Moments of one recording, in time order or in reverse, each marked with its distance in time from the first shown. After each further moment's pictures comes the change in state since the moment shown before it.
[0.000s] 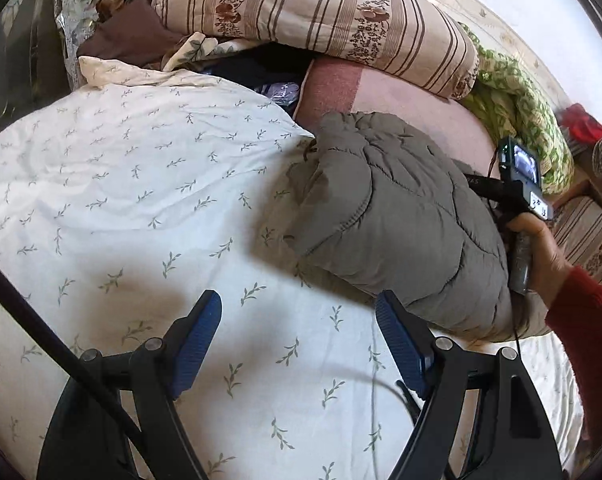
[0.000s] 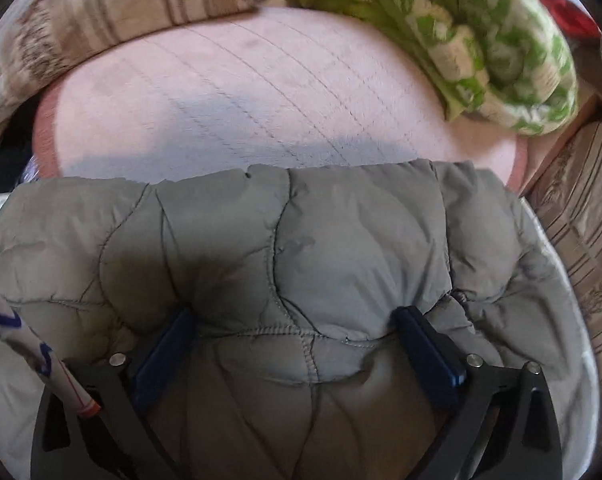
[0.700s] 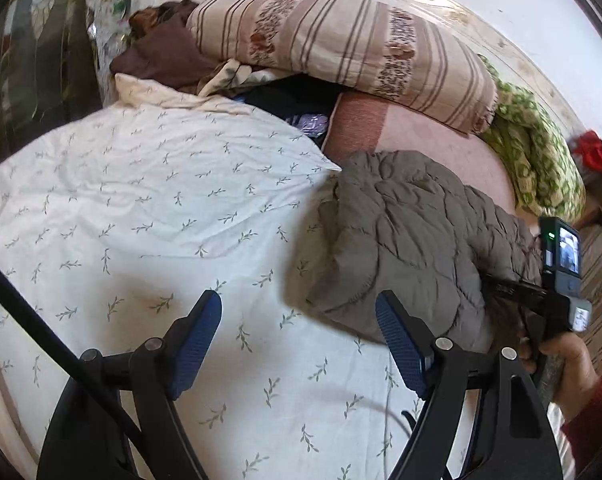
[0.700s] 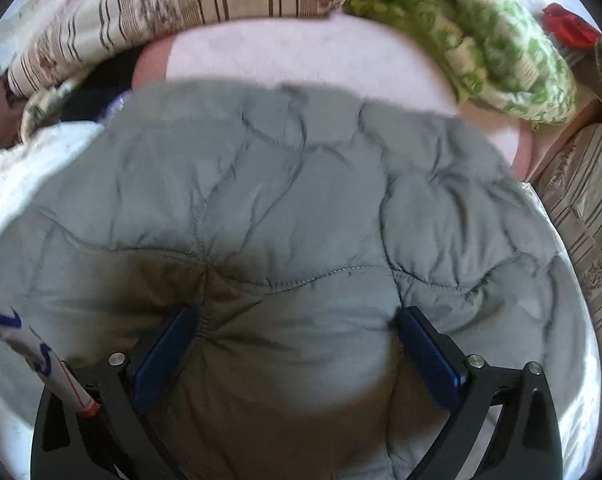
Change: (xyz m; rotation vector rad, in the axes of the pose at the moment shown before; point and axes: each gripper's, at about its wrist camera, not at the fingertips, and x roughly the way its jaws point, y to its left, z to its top) left arm -0.030 0.023 0.022 -0.066 -0.072 0.070; right arm -0.089 0.030 -0.104 -0.143 -0.007 0.094
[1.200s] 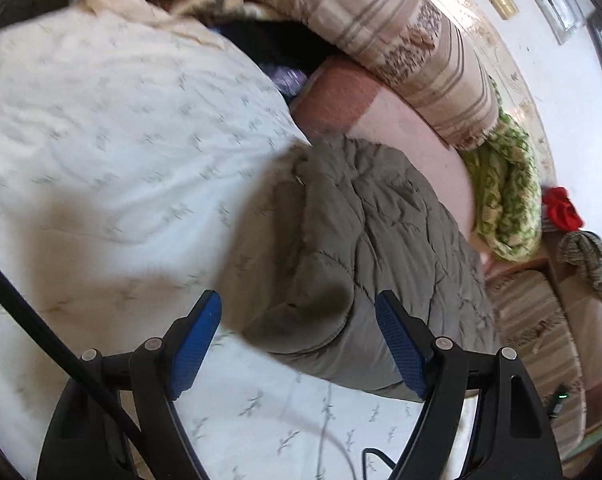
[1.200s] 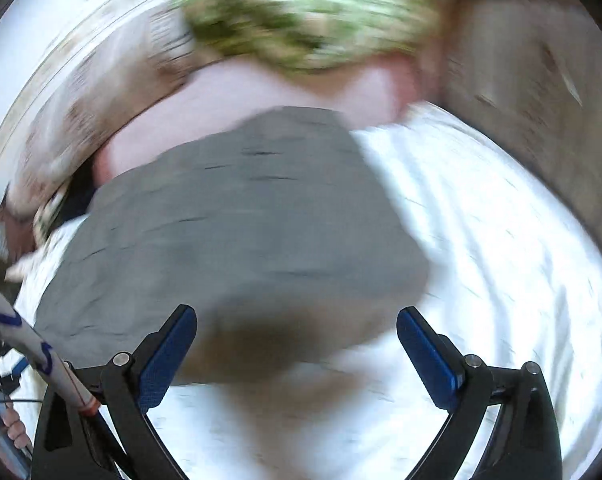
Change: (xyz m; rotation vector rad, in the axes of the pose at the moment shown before) left arm 0.085 0.013 0.022 -0.217 0.202 -0.330; right arm -0.101 -0.200 -0.112 0.444 -0.073 0.109
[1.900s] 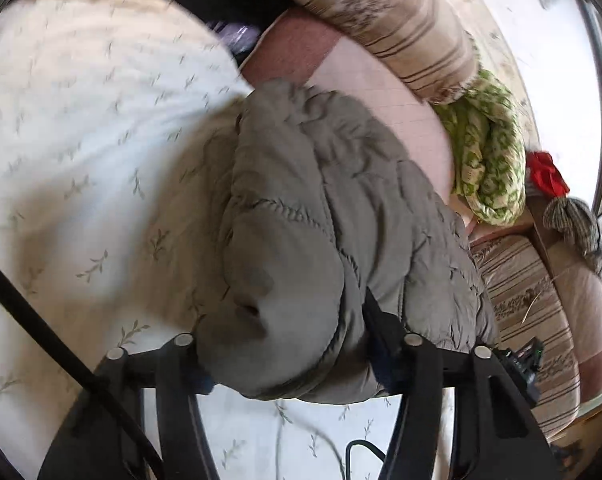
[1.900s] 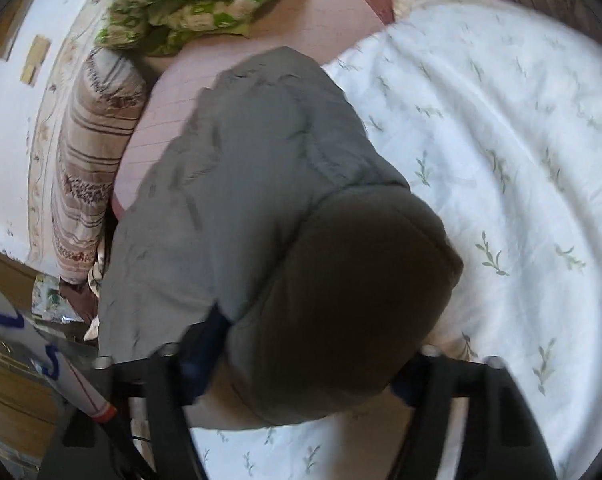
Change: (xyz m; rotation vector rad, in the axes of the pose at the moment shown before) left arm 0.034 -0.050 -0.012 0.083 0.088 -0.035; right arm 0.084 -0.052 0.017 0.279 0.168 0.338
